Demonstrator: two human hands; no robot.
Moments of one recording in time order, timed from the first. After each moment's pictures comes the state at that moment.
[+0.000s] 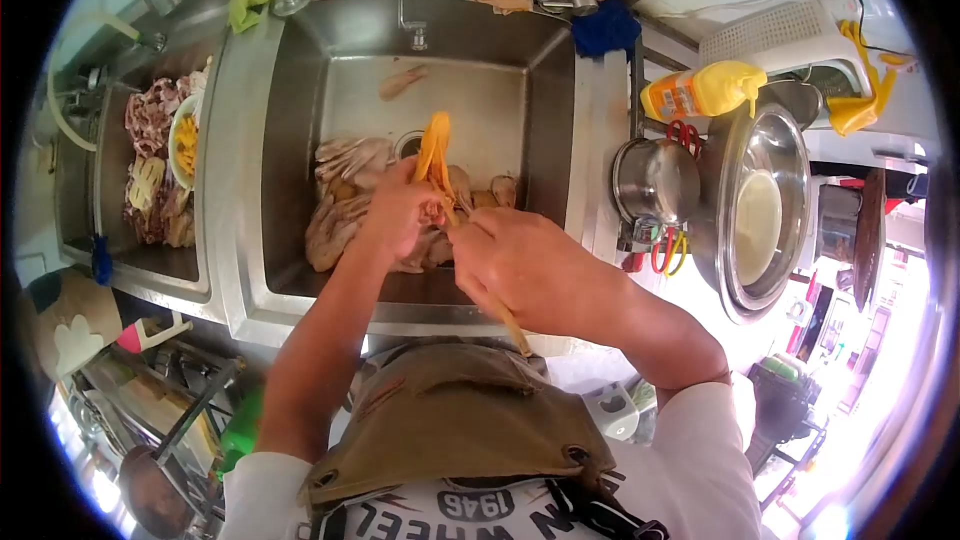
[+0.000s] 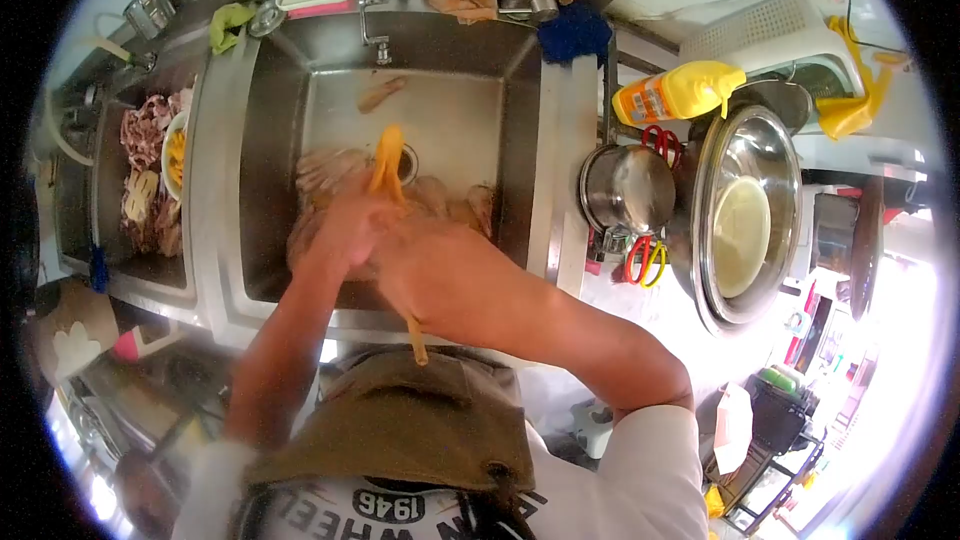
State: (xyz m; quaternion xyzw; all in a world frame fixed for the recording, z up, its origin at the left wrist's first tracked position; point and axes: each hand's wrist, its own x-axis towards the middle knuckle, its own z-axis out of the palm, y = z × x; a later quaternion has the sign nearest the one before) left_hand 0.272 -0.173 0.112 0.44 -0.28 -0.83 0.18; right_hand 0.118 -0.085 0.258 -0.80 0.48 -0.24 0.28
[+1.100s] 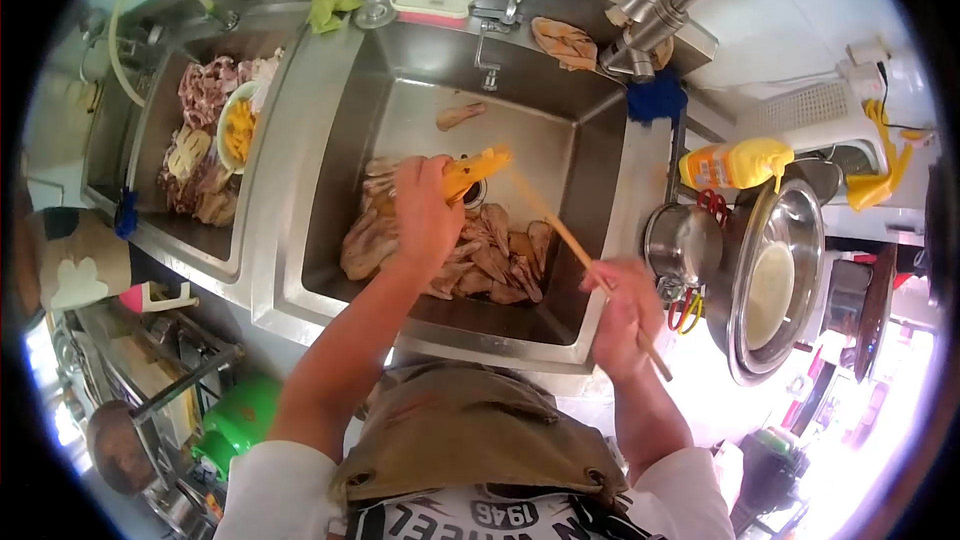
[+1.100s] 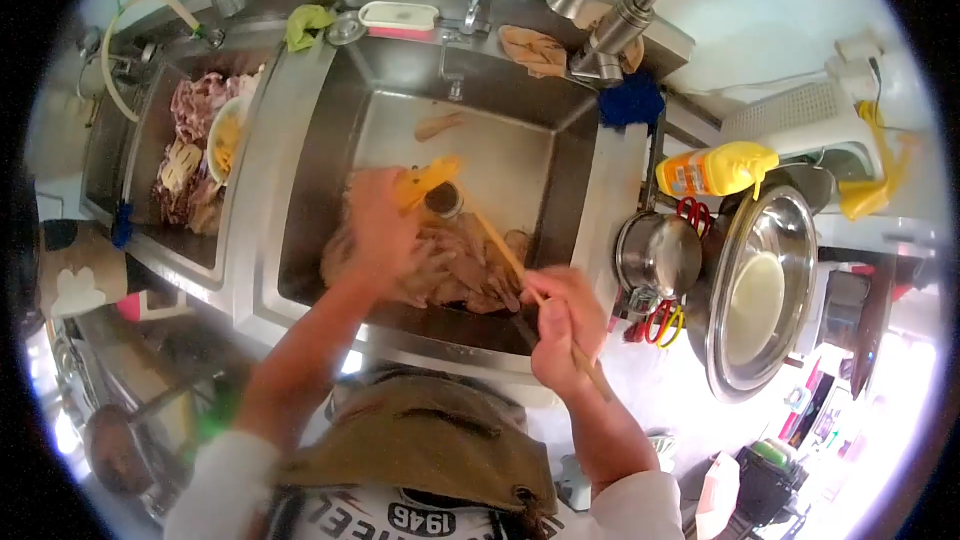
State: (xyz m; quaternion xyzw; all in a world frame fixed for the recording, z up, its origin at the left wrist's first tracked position) left_hand 0.285 -0.187 0.122 0.53 -0.76 -0.21 0.32; right_hand 0.106 -0.031 0.234 -0.54 0.60 -0.54 0.24
